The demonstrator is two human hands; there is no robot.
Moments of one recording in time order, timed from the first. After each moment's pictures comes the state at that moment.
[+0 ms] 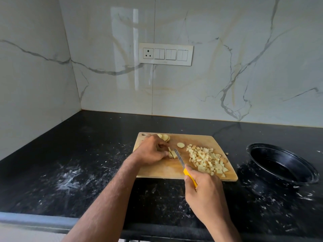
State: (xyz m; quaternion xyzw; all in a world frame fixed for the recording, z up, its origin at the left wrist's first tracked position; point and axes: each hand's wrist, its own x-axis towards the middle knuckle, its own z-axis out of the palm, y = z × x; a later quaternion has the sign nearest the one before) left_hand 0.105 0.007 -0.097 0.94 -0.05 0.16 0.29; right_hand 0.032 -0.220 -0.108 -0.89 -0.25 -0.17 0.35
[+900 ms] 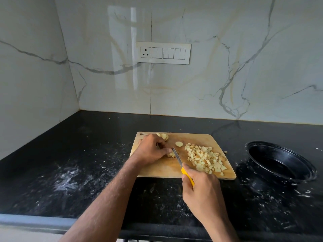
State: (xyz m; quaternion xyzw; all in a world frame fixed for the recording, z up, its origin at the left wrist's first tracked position) left_hand 0.104 -0.006 -0.095 0.92 -0.01 0.20 0.33; right_hand 0.035 -0.219 -0.113 -0.89 -0.25 -0.19 0.33
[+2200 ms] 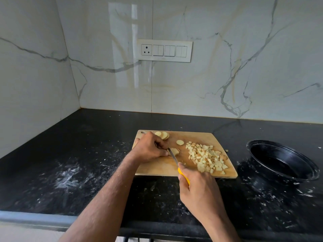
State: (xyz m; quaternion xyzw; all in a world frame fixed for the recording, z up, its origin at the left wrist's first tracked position) left_hand 0.106 0.010 -0.099 0.93 -0.01 0.14 0.33; right_hand 0.034 -0.215 -0.112 -0.89 -0.29 -0.16 0.30
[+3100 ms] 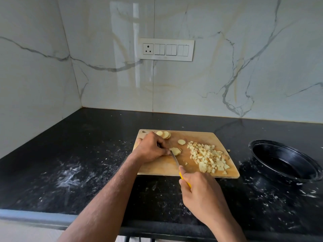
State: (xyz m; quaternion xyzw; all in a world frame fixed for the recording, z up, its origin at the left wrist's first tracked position) left_hand 0.108 0.007 -0.102 0.92 -0.01 0.13 0.36; right_hand 0.029 -0.223 -0.101 -0.91 -0.29 -0.08 0.29
